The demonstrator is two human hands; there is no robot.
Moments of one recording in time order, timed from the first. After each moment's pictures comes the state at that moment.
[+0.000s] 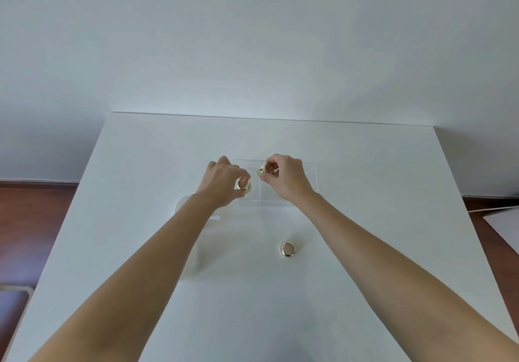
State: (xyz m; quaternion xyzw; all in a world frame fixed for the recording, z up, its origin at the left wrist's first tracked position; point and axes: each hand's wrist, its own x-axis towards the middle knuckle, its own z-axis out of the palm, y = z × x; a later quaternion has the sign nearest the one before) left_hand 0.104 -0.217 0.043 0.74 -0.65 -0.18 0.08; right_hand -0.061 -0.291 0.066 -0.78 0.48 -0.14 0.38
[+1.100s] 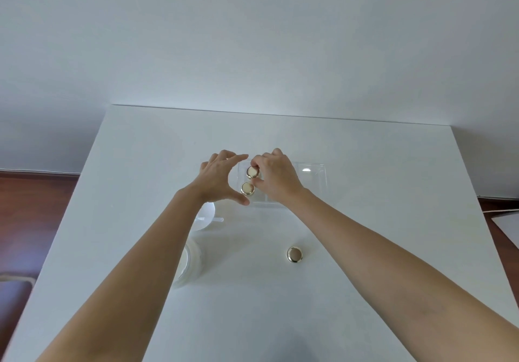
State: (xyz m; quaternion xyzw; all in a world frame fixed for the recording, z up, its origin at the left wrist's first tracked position) left_hand 0.135 -0.223 0.036 0.73 -0.59 -0.31 0.11; right_hand -0.022 -0.302 0.034 -0.90 0.38 -0.05 0.19
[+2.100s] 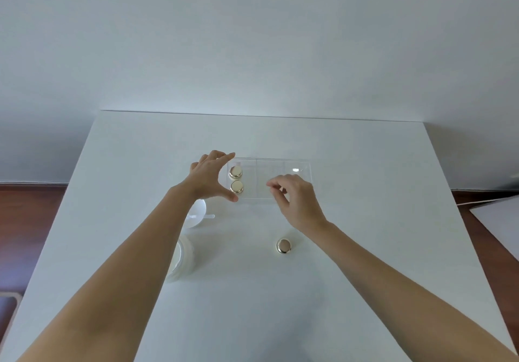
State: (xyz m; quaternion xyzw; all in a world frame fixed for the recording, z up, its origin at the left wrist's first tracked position) left_hand 0.134 -0.219 0.038 0.74 -0.59 -0.32 0.10; right_hand -0.108 -0.250 0.056 -0.84 0.40 -0.22 0.29
